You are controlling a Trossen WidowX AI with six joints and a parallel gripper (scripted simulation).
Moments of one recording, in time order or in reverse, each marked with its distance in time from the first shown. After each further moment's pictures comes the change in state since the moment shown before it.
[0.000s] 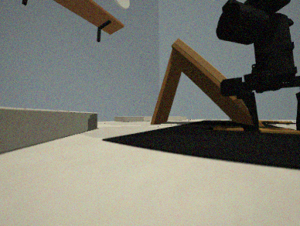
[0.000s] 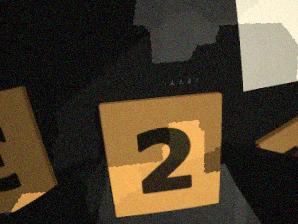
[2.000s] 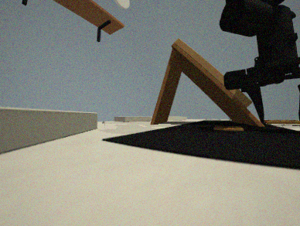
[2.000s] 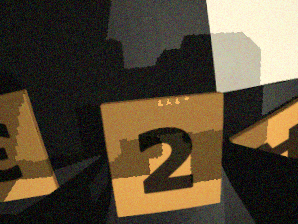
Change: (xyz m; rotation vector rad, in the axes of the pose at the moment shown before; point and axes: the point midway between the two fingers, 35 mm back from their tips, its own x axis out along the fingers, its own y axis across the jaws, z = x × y) arm -0.015 -0.007 0.003 -0.001 -0.004 -0.004
